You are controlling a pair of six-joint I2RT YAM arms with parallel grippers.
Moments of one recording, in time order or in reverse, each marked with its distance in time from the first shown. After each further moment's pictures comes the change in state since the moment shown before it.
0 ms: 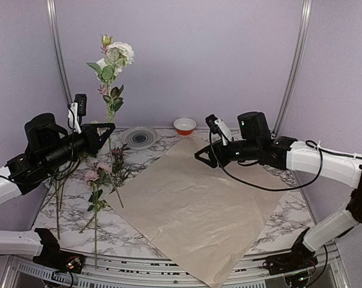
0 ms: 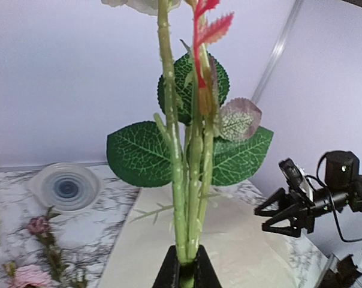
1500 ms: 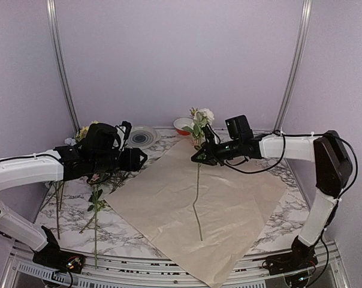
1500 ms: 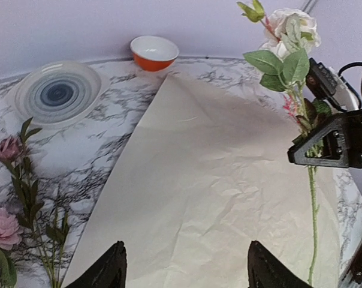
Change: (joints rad) left arm -0.146 0.465 0.103 -0.076 -0.098 -0.061; right arm -0.121 0.285 0.117 0.170 -0.484 0.459
